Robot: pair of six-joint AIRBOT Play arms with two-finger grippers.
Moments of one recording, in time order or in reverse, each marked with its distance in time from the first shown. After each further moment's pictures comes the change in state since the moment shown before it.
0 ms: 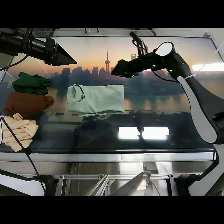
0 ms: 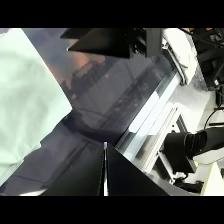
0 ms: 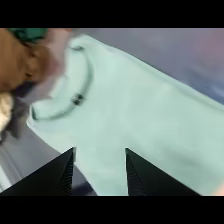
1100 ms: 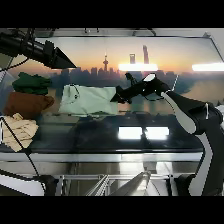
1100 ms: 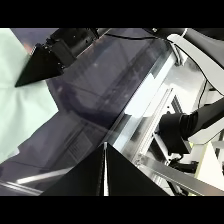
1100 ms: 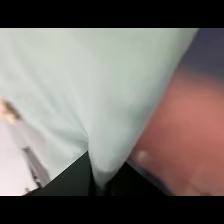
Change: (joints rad) left arm -0.002 0.000 0.000 -0.005 -0.065 0.010; right arm 0.027 -0.199 -0.185 0.292 0.042 0.014
